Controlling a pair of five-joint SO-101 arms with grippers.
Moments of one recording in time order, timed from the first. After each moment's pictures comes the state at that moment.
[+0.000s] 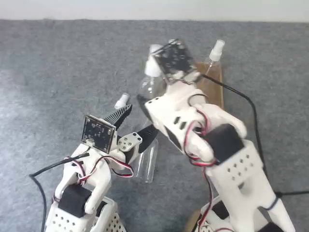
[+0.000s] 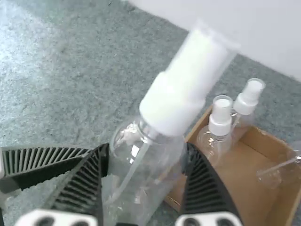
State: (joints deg) left arm 17.4 -90.0 72.1 49.8 3.6; right arm -36.3 -38.4 12.7 67.3 -0.7
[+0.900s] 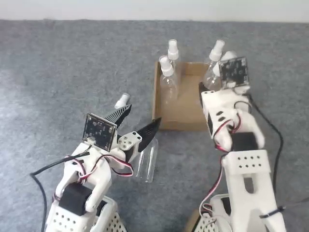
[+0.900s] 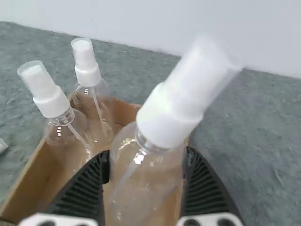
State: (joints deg) left arm 17.3 -89.4 72.2 49.8 3.2; right arm -8.2 -45.1 53.0 27.9 6.4
